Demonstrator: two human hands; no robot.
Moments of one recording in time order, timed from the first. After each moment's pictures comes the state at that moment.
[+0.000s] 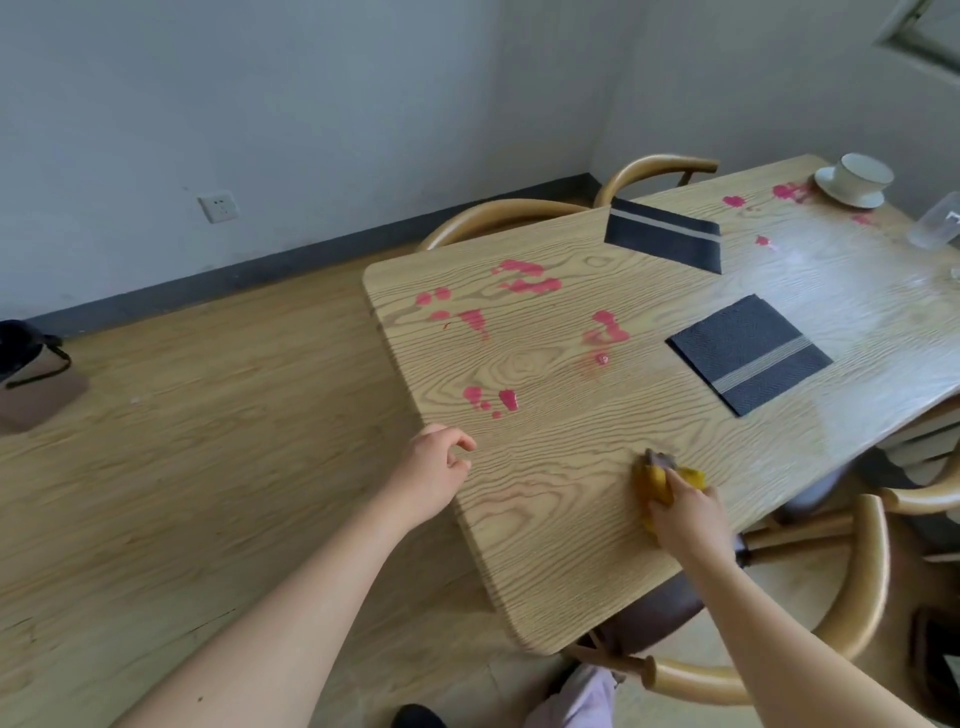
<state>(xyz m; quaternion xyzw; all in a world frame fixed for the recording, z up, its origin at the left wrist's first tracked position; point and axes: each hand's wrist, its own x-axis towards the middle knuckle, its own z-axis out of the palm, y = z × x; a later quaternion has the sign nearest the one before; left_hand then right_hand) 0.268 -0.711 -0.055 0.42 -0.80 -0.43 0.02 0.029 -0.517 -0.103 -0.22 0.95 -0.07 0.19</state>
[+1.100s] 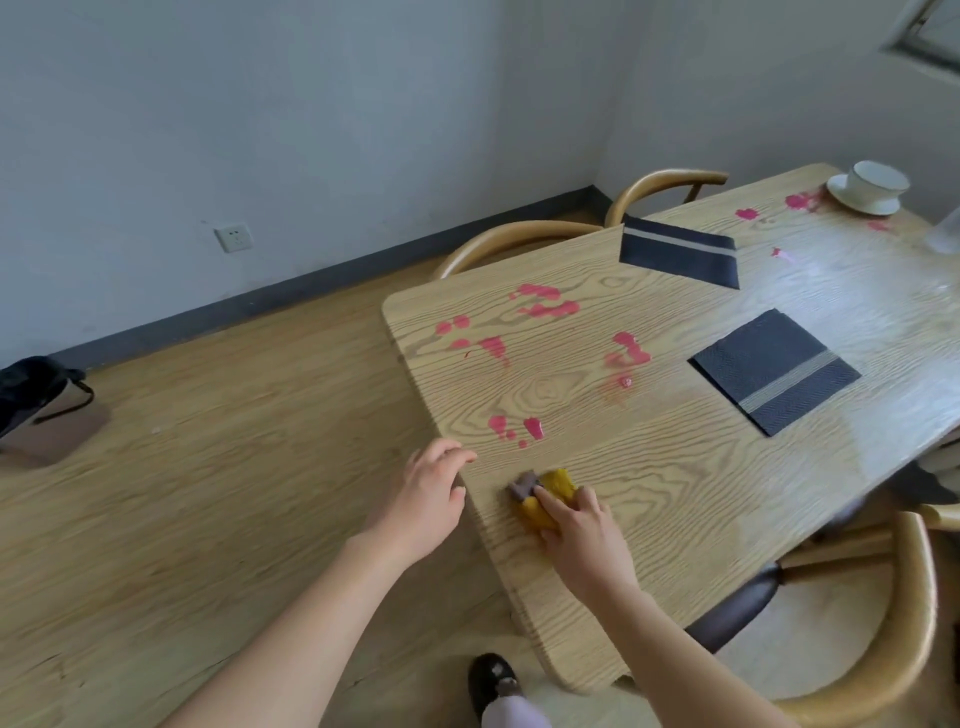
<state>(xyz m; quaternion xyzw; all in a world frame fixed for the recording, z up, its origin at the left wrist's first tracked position) 0.294 -0.738 -0.046 0.36 -0.88 -0.32 0.01 0.143 -0.593 -0.092 -0.45 0.87 -0.06 0.19</state>
